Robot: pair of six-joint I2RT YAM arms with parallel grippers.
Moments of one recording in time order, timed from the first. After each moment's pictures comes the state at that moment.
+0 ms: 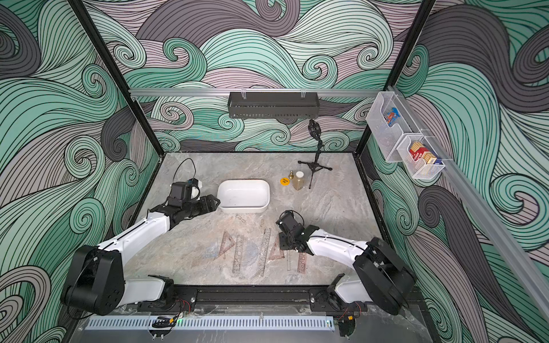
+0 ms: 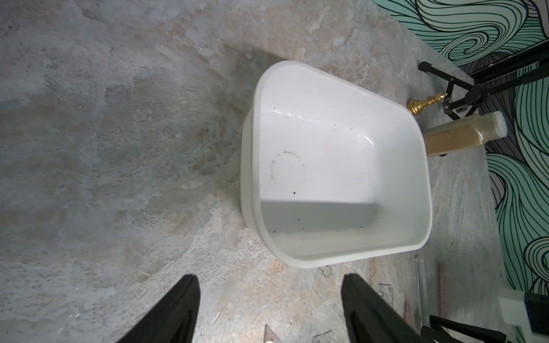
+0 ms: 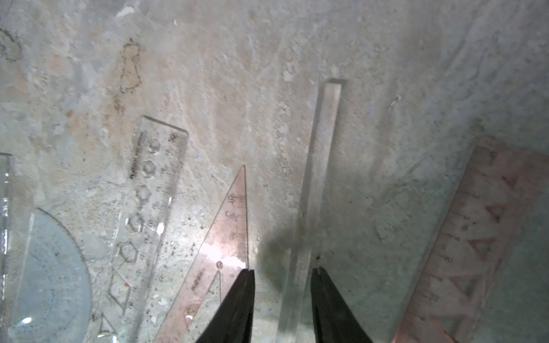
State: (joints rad) left arm -0.21 1.32 0.74 -0.24 0.23 -0.45; right arm 0.74 1.36 0.57 -0.40 0.13 0.62
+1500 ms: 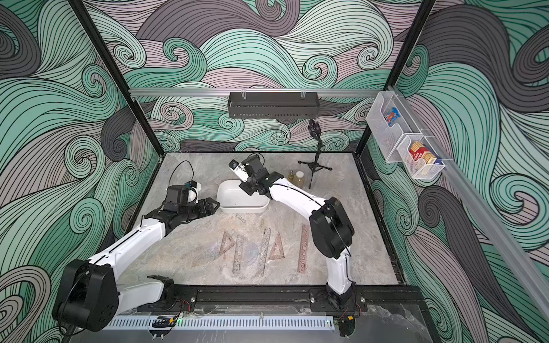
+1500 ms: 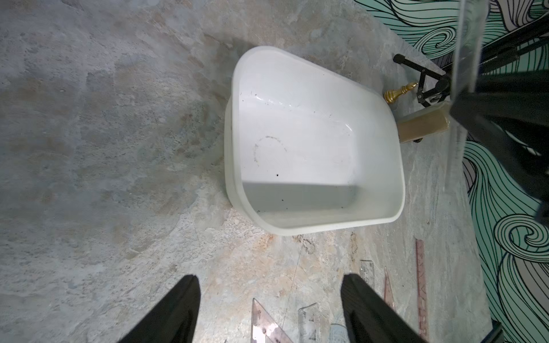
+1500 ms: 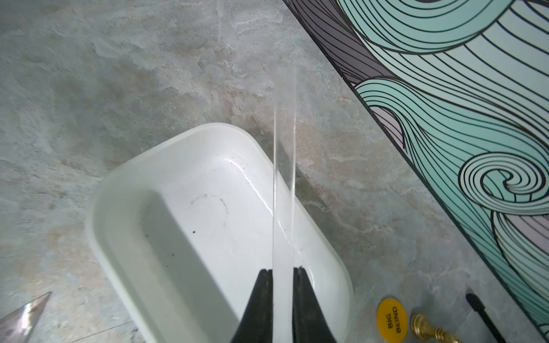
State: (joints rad) left arm -0.21 1.22 0.70 -0.27 0.29 -0.45; right arm 0.70 2.00 1.65 -0.41 0.08 -0.38
